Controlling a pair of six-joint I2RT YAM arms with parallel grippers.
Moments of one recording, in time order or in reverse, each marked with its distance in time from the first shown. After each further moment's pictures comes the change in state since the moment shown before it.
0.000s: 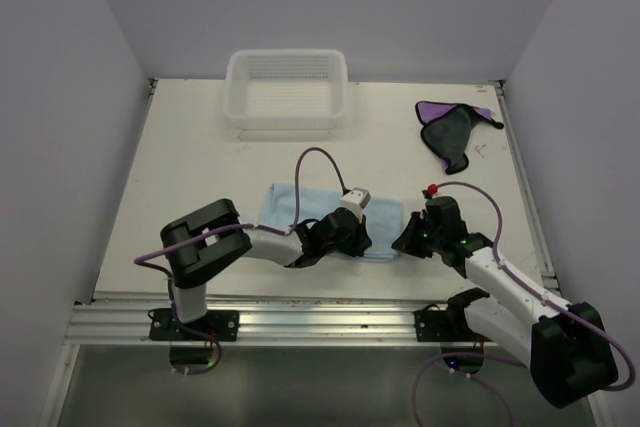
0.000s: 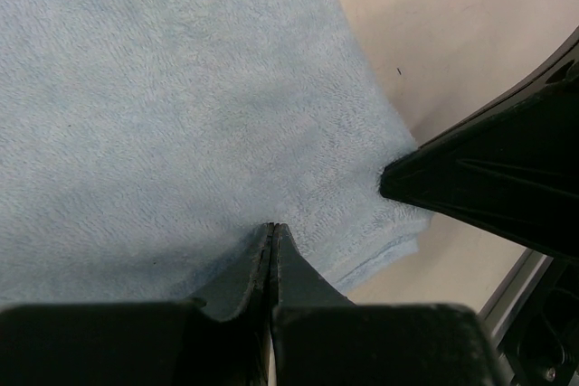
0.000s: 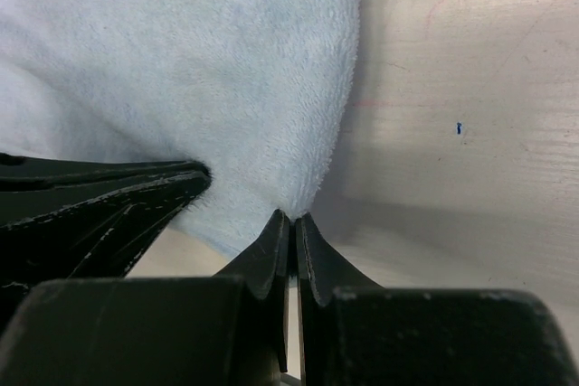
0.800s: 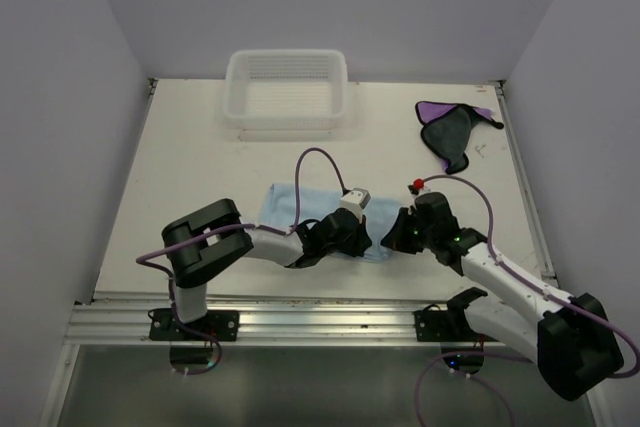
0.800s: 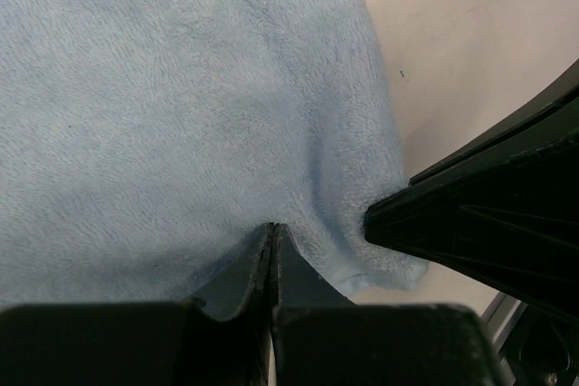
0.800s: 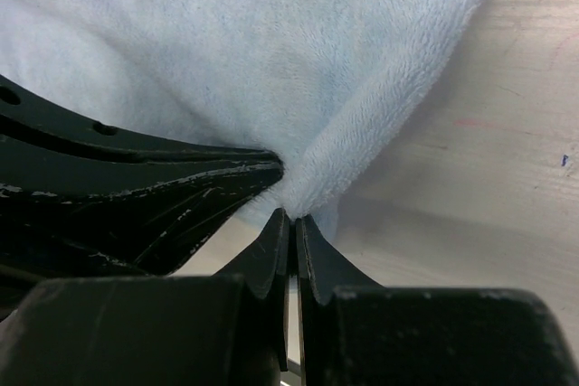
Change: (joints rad) left arm -0.002 0.009 0.000 0.009 -0.010 -0.006; right arm 0.114 0.026 0.057 0.032 0.000 -0.011
